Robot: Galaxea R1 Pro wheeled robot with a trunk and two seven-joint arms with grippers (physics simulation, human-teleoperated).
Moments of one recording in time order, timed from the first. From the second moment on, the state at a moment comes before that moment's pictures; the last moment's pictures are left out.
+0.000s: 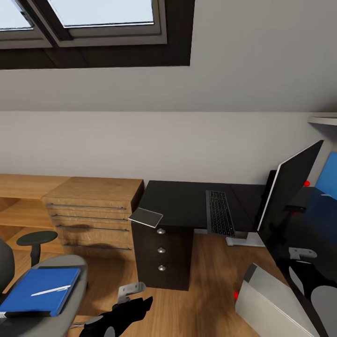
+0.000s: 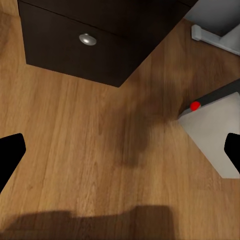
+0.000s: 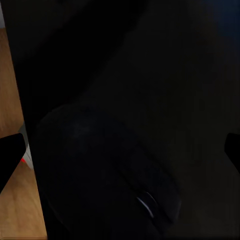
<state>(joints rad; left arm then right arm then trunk) 0.01 -0.17 -0.08 -1.46 0.24 0.68 0.05 -0.76 -0.34 -0.38 -0.26 0.28 0.19 -0.09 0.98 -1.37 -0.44</state>
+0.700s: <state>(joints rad) 0.01 -0.17 -0.08 -1.46 0.24 0.68 0.05 -0.76 -0.34 -0.36 -0.24 0.29 0.19 -0.09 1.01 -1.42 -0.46</state>
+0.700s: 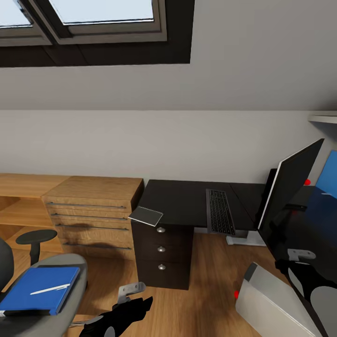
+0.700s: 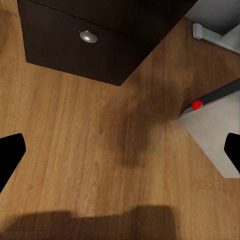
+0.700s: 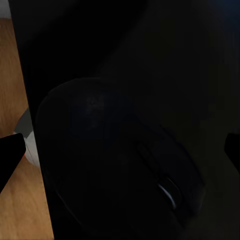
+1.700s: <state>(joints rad) 0.01 -0.17 -0.08 -1.46 0.24 0.68 0.05 -0.76 -0.34 -0.35 -0.24 0.29 0.19 -0.09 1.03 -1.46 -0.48</state>
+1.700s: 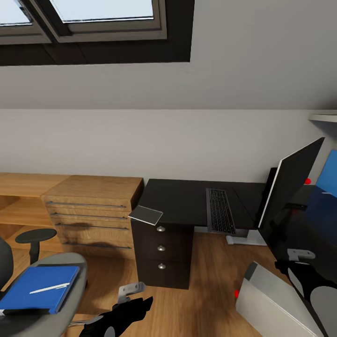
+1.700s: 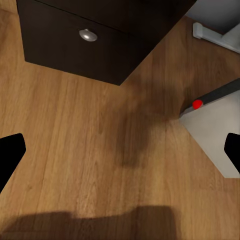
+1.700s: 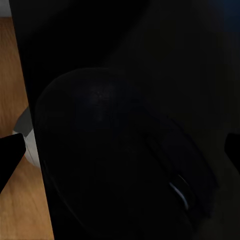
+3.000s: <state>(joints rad) 0.01 -0.17 -0.08 -1.46 0.24 0.68 0.05 -0.76 -0.34 -0.35 -0.24 0.29 0.19 -0.09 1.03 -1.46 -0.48</state>
